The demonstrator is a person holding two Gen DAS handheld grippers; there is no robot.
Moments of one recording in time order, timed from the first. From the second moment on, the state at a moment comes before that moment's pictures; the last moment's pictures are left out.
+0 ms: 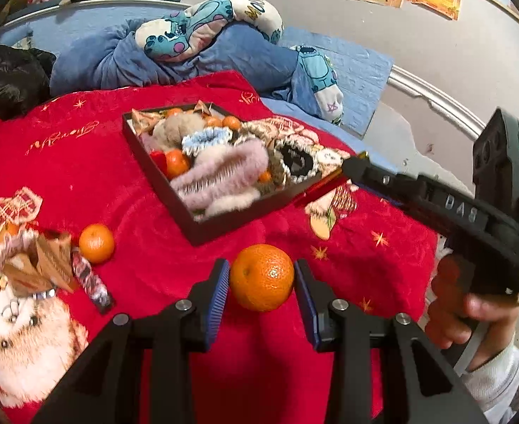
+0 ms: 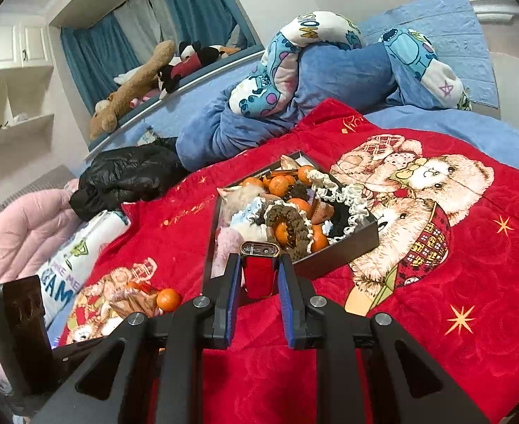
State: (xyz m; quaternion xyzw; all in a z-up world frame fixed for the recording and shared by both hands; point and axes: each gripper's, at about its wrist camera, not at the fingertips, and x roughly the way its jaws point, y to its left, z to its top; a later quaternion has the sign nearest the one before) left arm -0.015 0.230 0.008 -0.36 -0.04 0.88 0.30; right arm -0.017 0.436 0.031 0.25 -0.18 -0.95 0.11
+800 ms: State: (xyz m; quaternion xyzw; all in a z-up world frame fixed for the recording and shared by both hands) left arm -0.251 0.253 0.097 -0.28 -0.11 0.93 0.23; right arm -0.195 0.432 0.119 0.17 -0.14 -0.97 0.13
